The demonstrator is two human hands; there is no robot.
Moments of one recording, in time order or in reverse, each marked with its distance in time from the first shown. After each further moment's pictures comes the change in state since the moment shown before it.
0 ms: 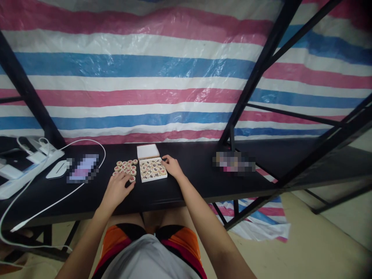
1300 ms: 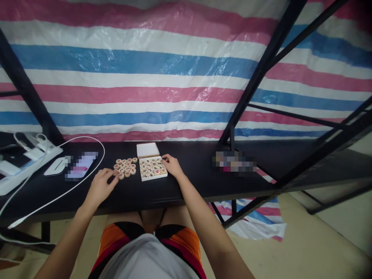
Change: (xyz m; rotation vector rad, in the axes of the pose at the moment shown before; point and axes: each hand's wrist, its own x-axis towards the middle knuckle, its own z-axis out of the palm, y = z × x) left_hand -0.008 -0.039 -0.013 -0.148 0.147 -0.067; right_hand 0.000 0.003 0.000 -0.004 0.013 0.002
